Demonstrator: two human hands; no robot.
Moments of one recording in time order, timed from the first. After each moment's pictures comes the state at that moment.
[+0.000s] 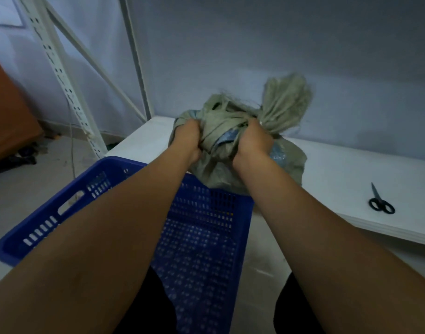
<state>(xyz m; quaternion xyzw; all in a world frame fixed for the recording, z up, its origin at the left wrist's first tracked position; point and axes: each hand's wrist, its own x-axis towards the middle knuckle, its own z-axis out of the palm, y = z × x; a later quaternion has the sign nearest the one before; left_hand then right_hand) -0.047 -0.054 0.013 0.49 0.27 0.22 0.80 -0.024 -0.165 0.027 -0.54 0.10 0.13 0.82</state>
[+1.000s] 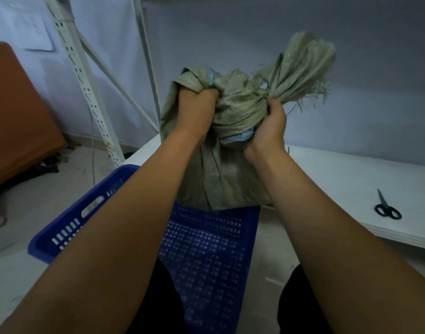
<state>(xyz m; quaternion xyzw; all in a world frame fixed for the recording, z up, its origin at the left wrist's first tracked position) -0.093 -0.081 0.107 0.65 0.09 0.45 0.61 -0.044 -0.183 0.078 -0.31 -0.08 0.19 0.93</state>
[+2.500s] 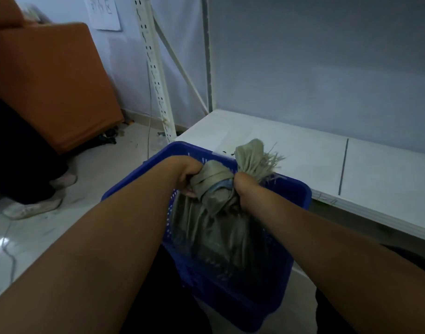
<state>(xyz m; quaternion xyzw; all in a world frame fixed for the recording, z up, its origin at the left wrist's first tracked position) -0.232 0.025 -0.013 0.61 0.53 -0.17 0.56 -0.133 -0.090 -0.084 -0.79 -0.11 0.38 0.47</state>
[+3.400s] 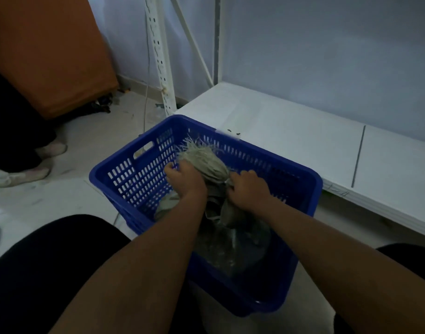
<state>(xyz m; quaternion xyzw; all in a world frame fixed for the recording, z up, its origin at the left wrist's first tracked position) -0.220 0.000 -0.151 0.37 0.56 0.48 0.56 -0.117 -0.109 -0.158 -0.85 -0.51 0.07 0.09</state>
